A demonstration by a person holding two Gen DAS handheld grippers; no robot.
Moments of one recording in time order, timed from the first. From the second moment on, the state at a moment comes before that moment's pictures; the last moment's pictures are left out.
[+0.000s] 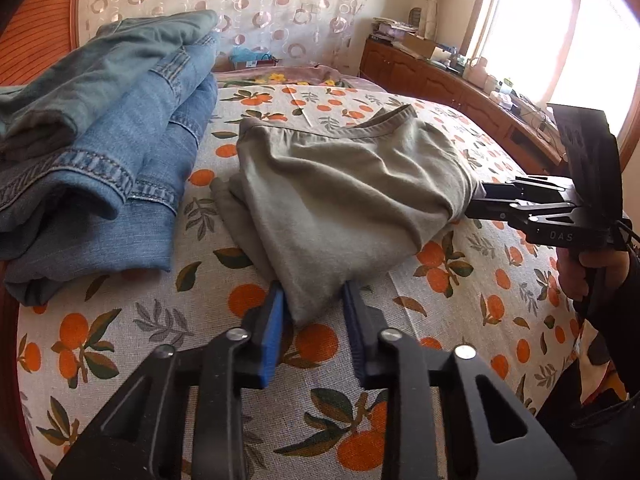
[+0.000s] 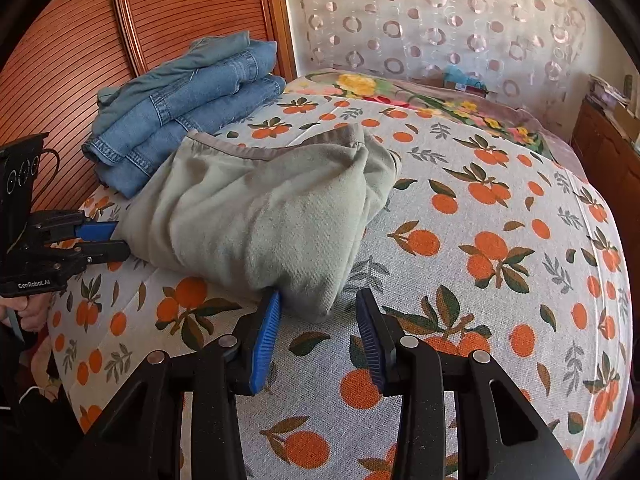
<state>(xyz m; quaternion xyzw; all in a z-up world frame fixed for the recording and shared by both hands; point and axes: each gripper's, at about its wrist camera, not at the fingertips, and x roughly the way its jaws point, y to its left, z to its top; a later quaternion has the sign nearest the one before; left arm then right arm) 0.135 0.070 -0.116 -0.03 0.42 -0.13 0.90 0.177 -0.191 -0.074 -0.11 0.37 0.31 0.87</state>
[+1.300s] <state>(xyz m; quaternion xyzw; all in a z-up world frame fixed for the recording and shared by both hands) 0.024 0.056 -0.099 -0.03 0.40 -0.13 0.91 0.006 -0.268 -0.059 -0.04 0.35 0.30 0.89</state>
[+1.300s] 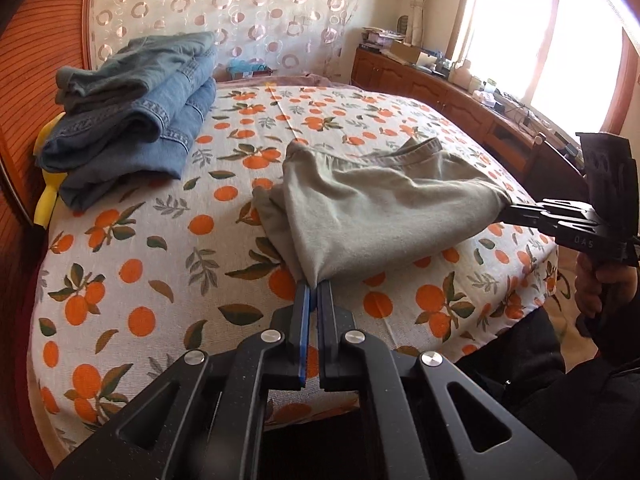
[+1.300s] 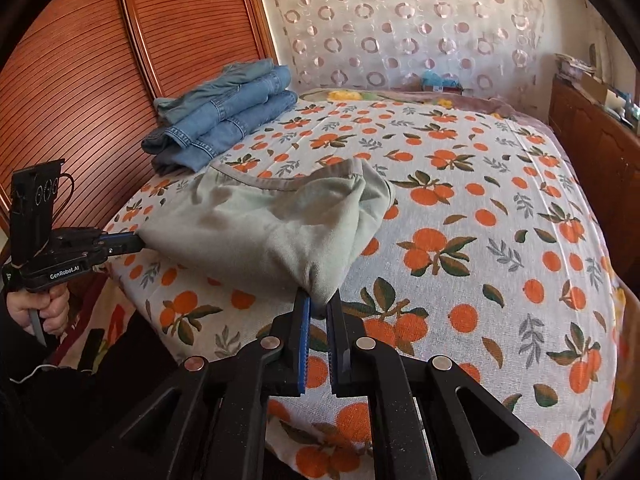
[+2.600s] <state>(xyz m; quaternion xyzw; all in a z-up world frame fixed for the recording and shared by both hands) 0.125 0.050 -0.095 -0.03 0.40 -0.13 0.91 0.089 -0.233 -0.050 -0.04 0.32 0.28 0.90</state>
